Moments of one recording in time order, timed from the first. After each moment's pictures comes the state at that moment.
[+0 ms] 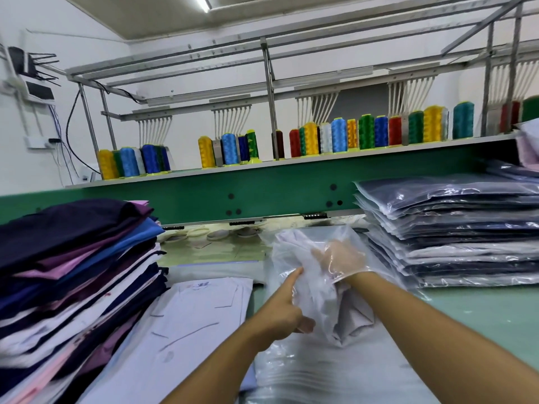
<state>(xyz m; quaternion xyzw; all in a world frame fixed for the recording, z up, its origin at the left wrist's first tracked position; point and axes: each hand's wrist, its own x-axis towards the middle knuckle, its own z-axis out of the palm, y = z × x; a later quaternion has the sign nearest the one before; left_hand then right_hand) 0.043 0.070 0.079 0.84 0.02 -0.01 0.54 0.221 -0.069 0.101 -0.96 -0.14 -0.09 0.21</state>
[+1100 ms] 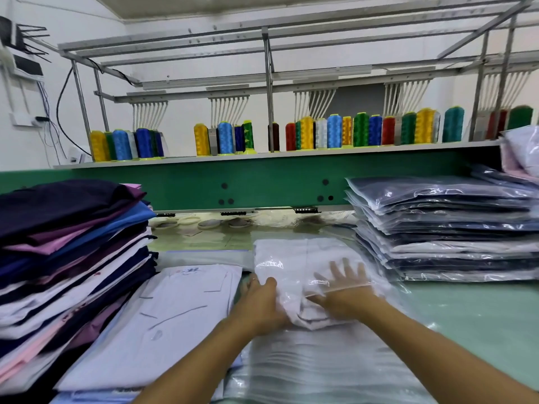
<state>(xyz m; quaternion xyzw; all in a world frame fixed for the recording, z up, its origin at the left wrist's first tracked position) 0.045 0.083 0.056 0.98 0.07 0.05 0.18 0.174 -0.106 0.035 -0.97 -0.24 -0.03 -0.05</state>
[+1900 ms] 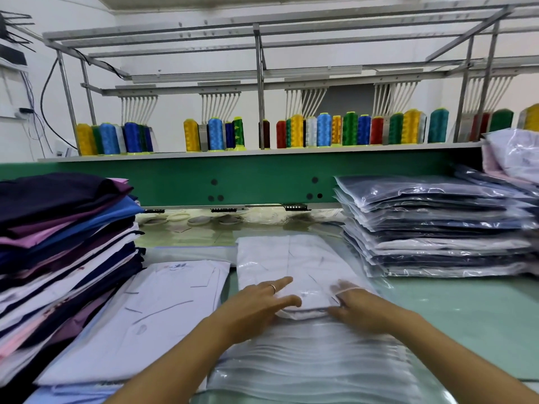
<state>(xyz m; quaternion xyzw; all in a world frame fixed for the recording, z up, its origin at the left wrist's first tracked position) 0.046 0.086 0.043 0.96 -0.24 0.13 -0.05 0.158 -0.176 0.028 -0.94 -0.31 0.03 0.11</state>
